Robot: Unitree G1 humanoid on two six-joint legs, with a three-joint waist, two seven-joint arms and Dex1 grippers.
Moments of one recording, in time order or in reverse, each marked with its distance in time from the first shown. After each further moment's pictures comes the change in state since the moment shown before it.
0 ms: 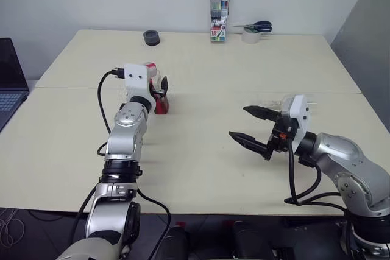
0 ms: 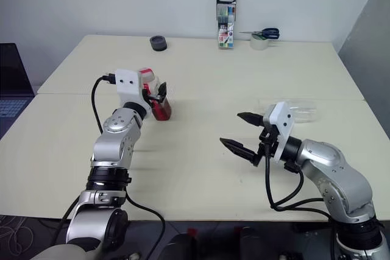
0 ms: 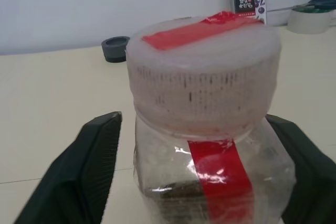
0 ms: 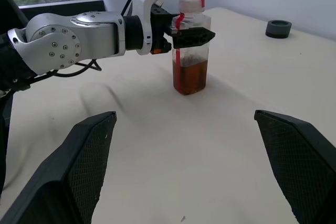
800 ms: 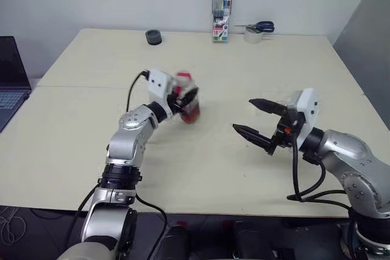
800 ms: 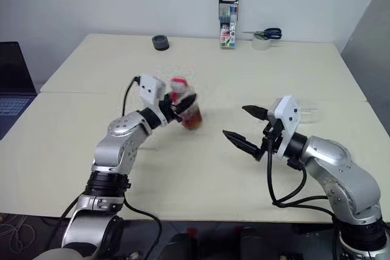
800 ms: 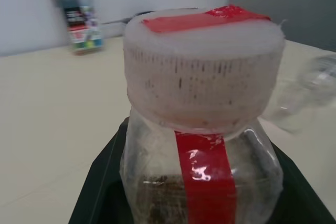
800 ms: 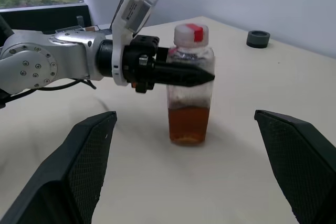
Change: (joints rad) left arm 0.044 0.049 -0.145 -0.091 -0.198 -0.001 -0.581; right arm -0.016 -0.002 -0.046 -0.088 0.046 0.083 -0.119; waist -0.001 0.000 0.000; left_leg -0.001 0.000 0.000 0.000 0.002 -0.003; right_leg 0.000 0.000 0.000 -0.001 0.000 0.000
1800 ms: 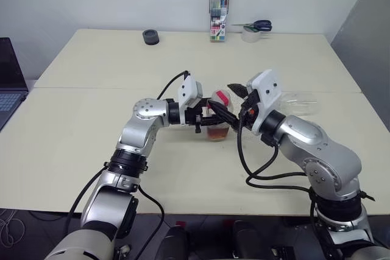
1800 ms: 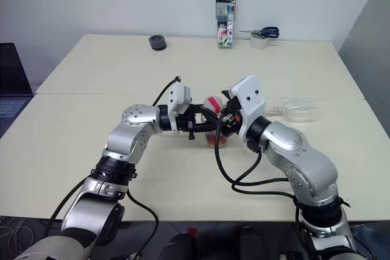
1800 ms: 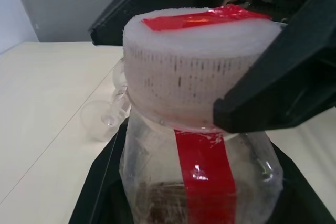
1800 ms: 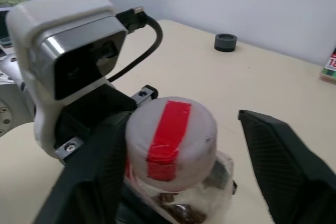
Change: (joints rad) left arm -0.128 0.018 -0.129 0.116 -0.007 -0.152 -0.493; right arm -0.223 0.242 0.206 0.042 -0.165 0.151 -0.309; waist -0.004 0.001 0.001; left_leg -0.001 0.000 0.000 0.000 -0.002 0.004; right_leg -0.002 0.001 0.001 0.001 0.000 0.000
